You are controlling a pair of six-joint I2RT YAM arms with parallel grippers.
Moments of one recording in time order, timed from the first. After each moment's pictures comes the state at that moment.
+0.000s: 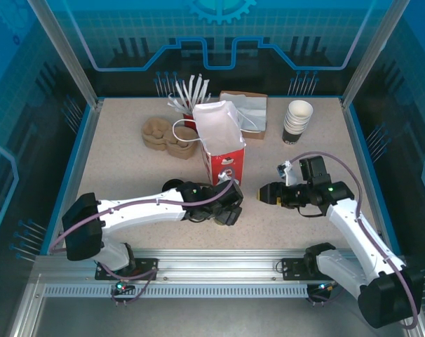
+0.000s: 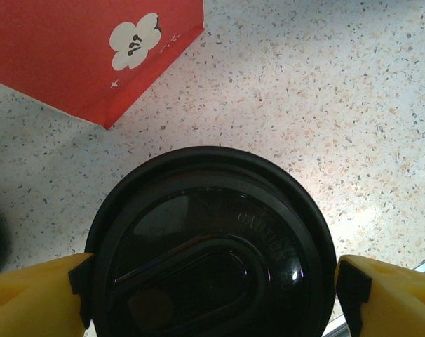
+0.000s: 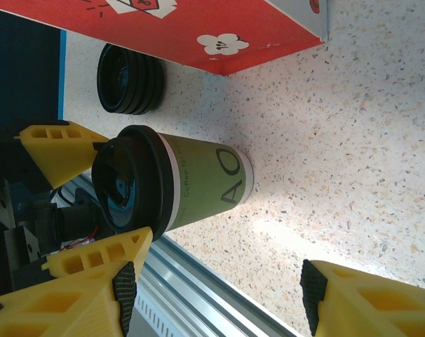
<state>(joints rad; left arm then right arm) -1.11 1.53 1.15 -0.75 -0.27 -0.59 0.22 0.94 0.72 -0.80 -0.69 0.39</state>
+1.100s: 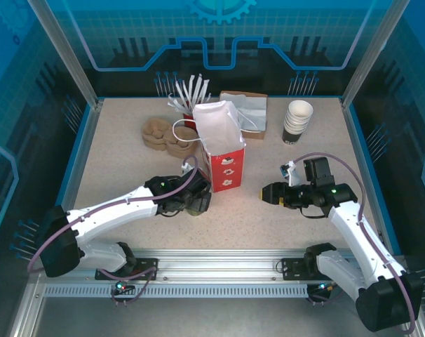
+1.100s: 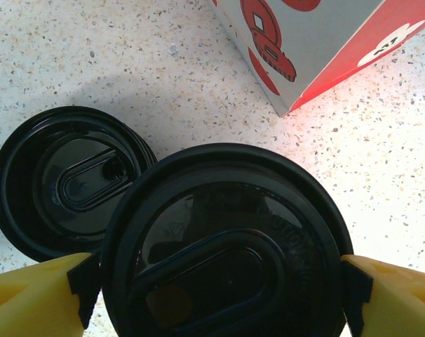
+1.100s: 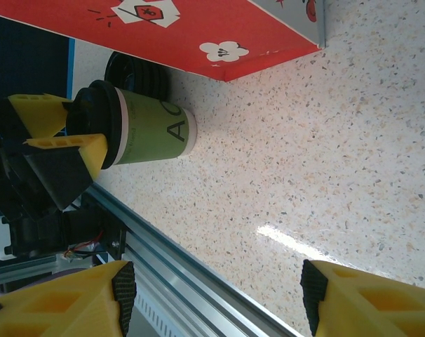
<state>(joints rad) -0.89 1.31 0.96 -0.79 -0.32 -0.63 0.18 0.91 0.72 -0.81 -0.71 0.38</state>
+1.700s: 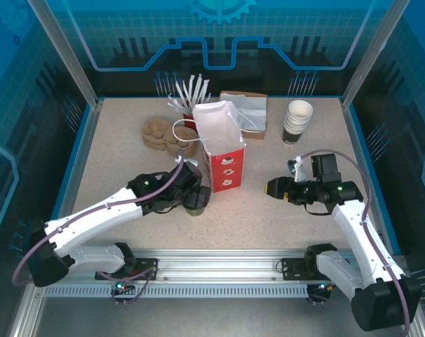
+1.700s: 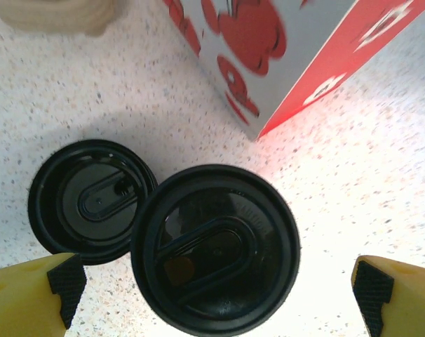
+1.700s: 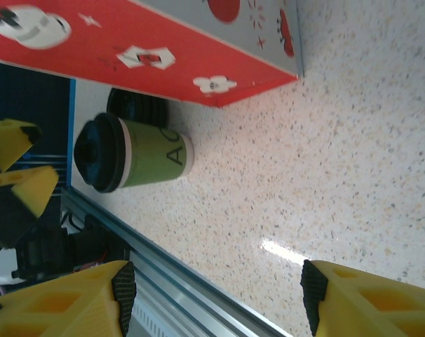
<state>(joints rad) -0.88 1.18 1.04 -0.86 -0.29 -0.58 0.10 0.91 0.78 -0.86 -0.71 0.37</state>
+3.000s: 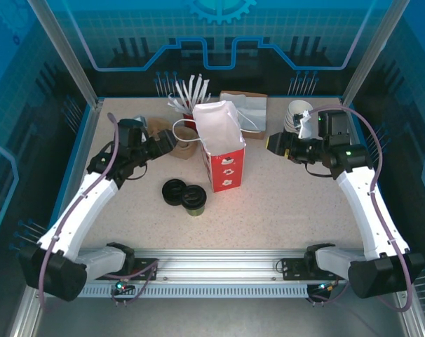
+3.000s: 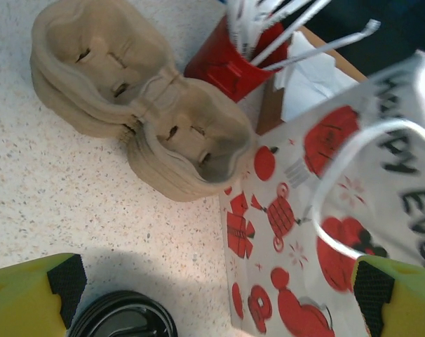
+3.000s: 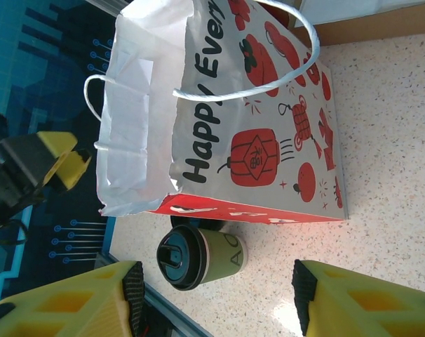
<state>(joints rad) -0.23 1.18 1.08 -0.58 0.03 -0.71 0.12 1.16 1.26 -0.84 -0.65 0.48</state>
